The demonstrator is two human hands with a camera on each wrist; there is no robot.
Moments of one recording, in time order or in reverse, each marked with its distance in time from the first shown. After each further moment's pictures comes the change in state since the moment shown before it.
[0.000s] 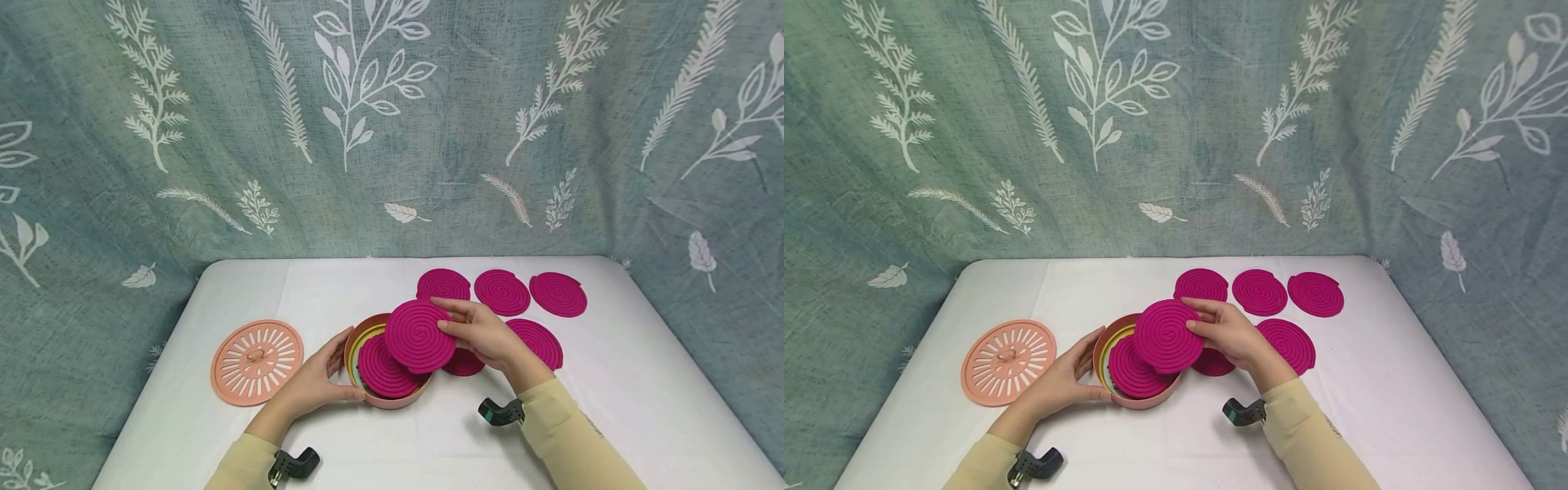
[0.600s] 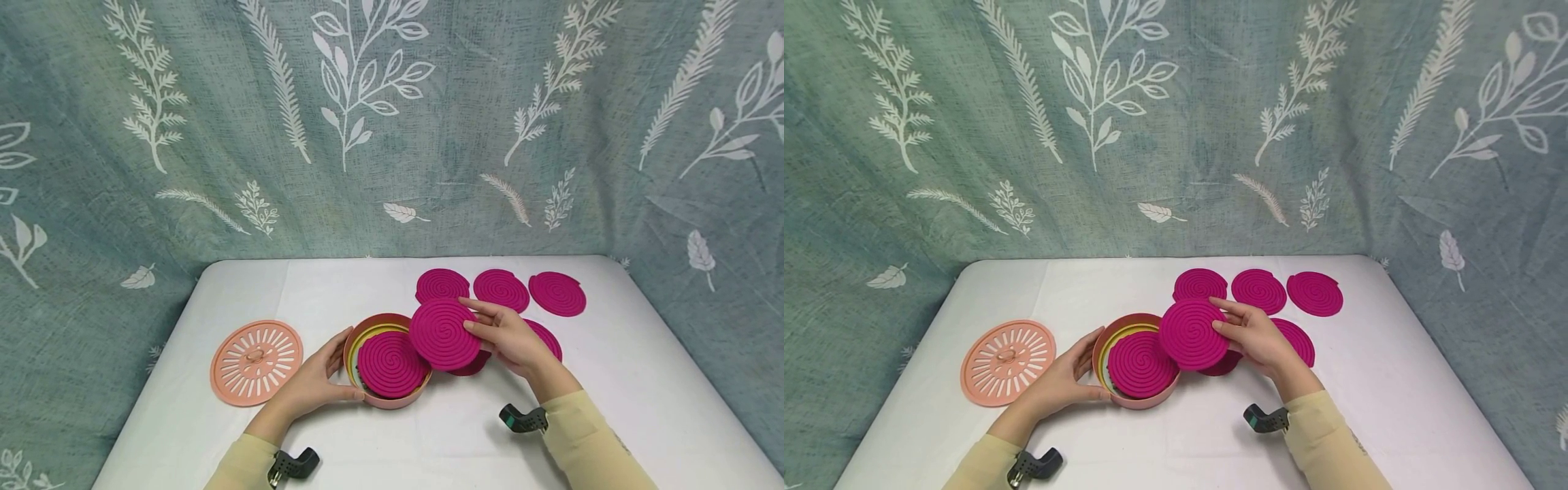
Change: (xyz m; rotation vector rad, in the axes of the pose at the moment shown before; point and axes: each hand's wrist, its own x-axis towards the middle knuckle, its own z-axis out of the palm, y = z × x) left_hand 0.000 0.001 0.000 0.004 -0.002 -0.004; right_hand -0.027 0.005 -0.031 0.001 0.120 -0.022
